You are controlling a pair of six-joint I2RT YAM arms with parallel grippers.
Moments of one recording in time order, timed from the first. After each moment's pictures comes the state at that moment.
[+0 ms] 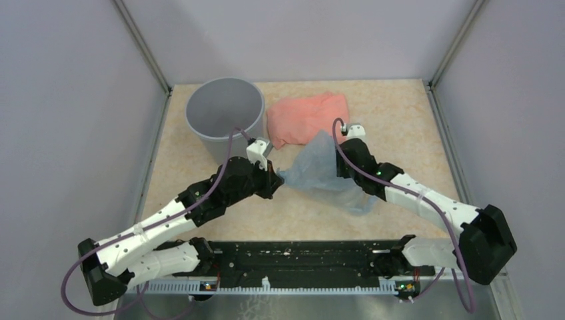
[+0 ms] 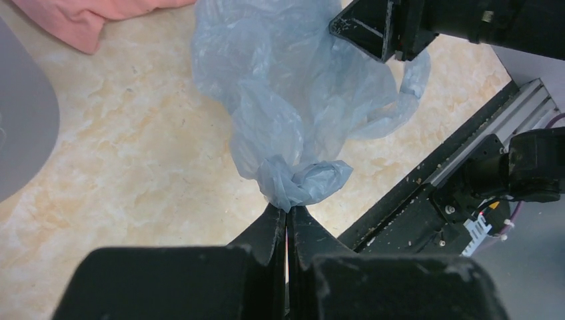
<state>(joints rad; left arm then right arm) -0.93 0.89 0.85 -0.37 -0.10 -0.44 0.68 1.23 0.80 -0.29 0.43 0.38</state>
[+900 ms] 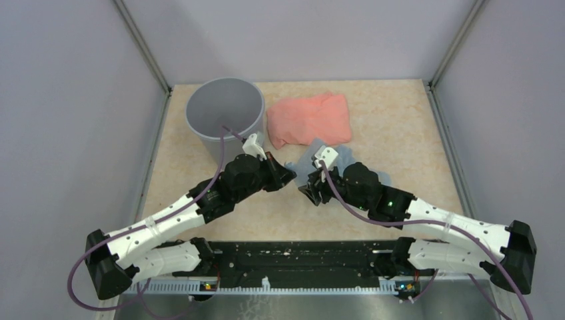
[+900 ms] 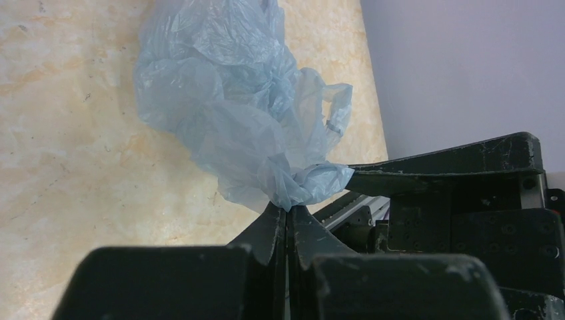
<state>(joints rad) -0.93 0.99 0.83 -0.21 -0.14 -0.96 1.05 0.95 0.73 -0.08 0.08 0.06</state>
